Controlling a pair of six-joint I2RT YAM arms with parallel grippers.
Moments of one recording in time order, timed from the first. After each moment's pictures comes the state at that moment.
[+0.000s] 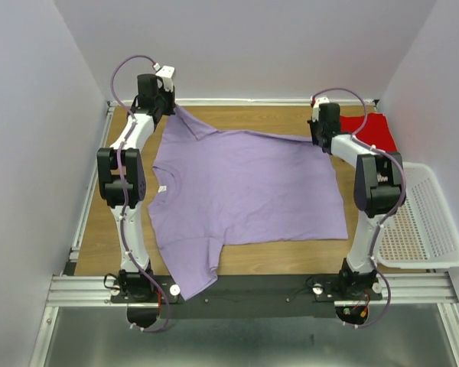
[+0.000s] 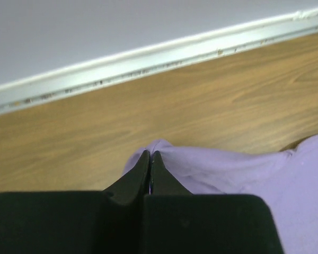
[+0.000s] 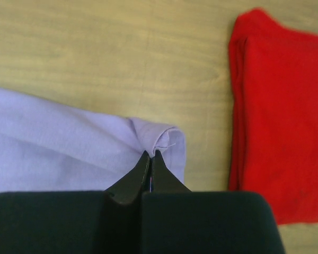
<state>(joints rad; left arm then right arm) -0.02 2.18 1.82 -0.12 0.23 0.08 0.11 2.00 1.36 -0.02 0.17 -0.20</state>
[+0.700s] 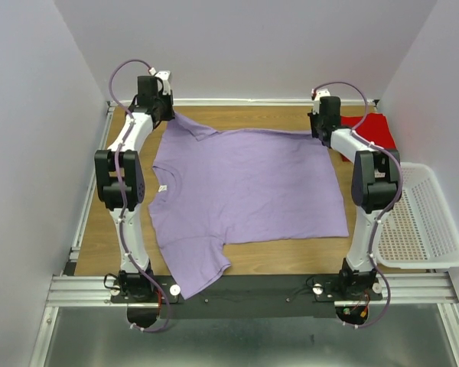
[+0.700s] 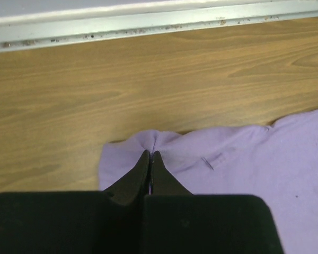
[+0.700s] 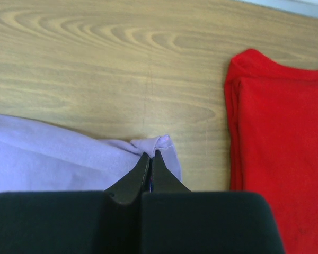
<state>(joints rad) -0.03 2.18 1.88 -0.29 0.20 -0.03 0.10 2.11 1.54 -0.03 0.15 -0.17</state>
